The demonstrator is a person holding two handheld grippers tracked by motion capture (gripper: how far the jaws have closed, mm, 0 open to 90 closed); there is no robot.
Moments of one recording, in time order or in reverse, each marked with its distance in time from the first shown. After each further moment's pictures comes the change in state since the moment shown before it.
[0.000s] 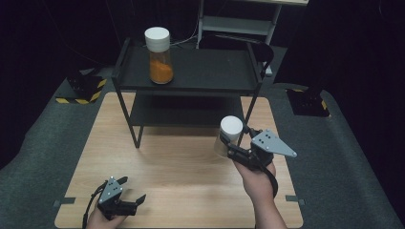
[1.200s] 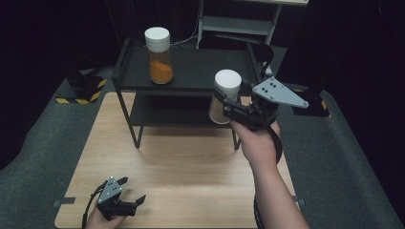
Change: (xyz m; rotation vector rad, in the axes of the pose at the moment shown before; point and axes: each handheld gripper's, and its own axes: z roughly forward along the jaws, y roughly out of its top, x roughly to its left) left arm 0.004 -0.001 -0.001 -0.002 -0.018 -0.014; right arm -0.005 0.112 0.031 -0.057 0.001 -0.010
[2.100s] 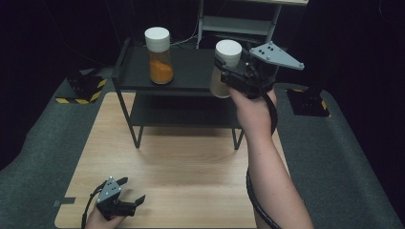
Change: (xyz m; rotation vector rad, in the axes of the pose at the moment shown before) left arm 0.004 -0.001 -0.001 -0.002 -0.019 -0.008; right arm -0.012 0.037 0.047 -0.001 -0.083 0.012
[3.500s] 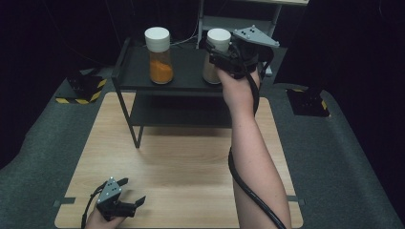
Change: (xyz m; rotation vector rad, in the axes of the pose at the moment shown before) left arm 0.000 0.001 0.000 0.008 -0.009 0.005; right arm -0.007 0.001 0.062 0.039 -0.046 0.029
